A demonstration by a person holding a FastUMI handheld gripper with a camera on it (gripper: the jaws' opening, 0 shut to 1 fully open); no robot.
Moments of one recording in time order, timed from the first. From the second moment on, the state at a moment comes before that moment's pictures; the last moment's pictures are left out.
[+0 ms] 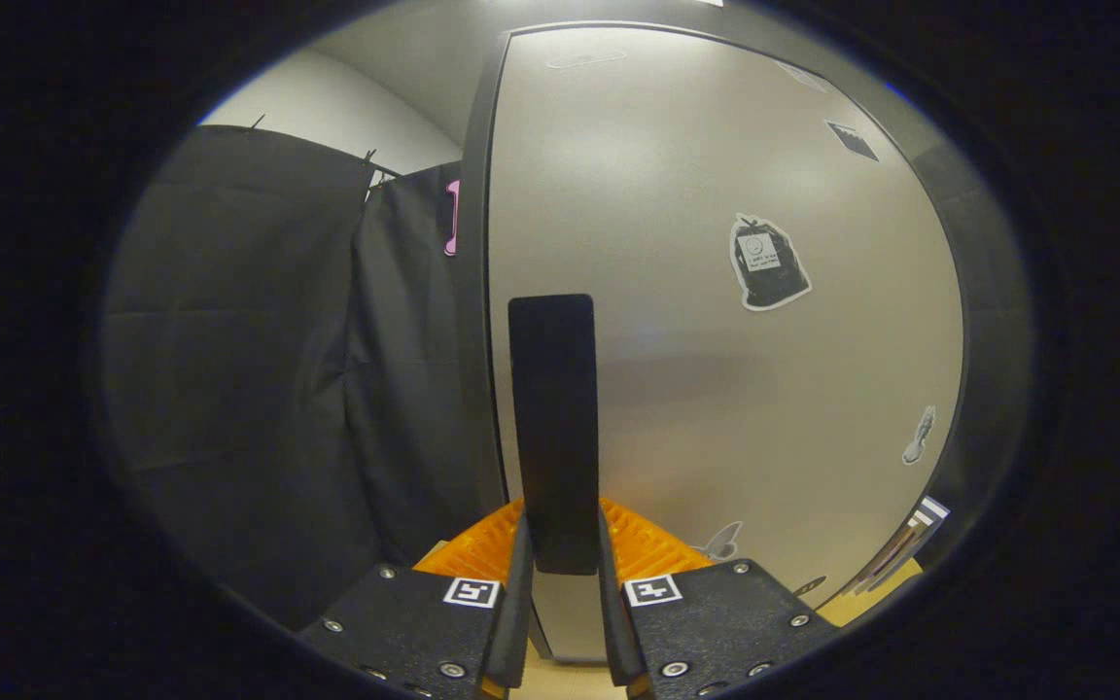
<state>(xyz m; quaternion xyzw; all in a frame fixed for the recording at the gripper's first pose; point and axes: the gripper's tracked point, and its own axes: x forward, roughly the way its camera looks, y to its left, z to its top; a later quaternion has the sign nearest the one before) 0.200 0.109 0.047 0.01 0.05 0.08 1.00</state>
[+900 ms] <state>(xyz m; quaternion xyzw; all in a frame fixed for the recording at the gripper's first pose) 0.138 0.099 0.052 0.02 0.07 0.18 0.98</state>
